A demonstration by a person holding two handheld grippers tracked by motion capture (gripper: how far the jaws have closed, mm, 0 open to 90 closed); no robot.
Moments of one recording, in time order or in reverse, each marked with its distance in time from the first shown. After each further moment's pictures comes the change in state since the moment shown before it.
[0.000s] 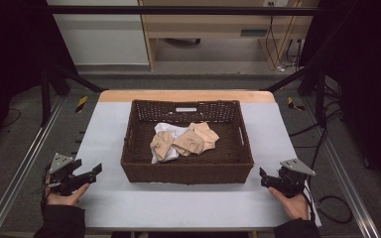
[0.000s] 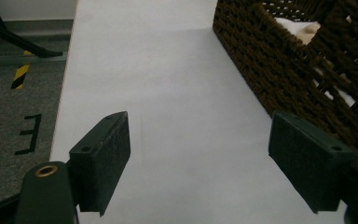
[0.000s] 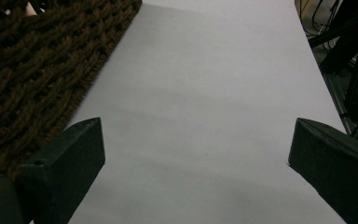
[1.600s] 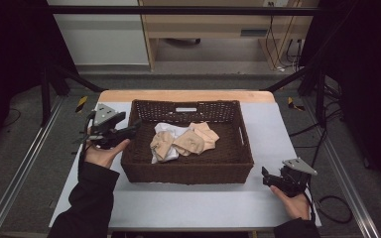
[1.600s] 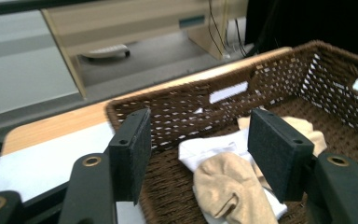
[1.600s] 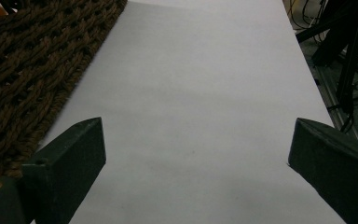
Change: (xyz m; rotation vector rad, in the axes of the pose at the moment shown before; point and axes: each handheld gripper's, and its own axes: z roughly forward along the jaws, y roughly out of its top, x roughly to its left) left arm -0.116 0.141 0.034 -0.121 -0.130 0.217; right arm -0.005 -0.001 0.001 0.009 -0.029 0.034
